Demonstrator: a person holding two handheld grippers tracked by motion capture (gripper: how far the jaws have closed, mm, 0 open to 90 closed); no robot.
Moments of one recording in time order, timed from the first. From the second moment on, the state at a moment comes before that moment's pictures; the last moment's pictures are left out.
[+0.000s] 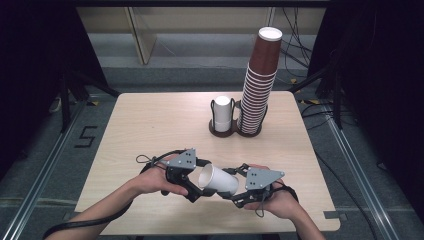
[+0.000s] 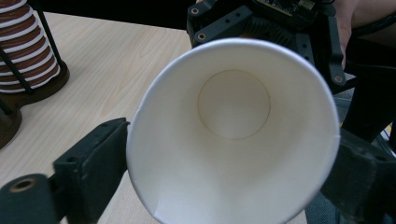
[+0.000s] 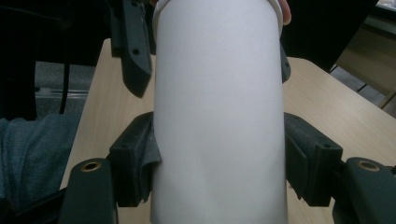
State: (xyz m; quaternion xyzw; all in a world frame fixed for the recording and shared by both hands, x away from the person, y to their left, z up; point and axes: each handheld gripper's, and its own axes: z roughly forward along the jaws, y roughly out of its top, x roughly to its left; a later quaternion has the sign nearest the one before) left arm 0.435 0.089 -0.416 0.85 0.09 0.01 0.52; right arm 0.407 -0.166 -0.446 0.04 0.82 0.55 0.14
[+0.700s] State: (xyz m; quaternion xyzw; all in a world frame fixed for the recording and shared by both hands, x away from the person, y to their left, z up) left arm 0.429 0.083 -0.409 0.87 0.04 0.06 0.49; right arm 0.410 -0.159 -0.451 0.05 0.83 0.54 0.13
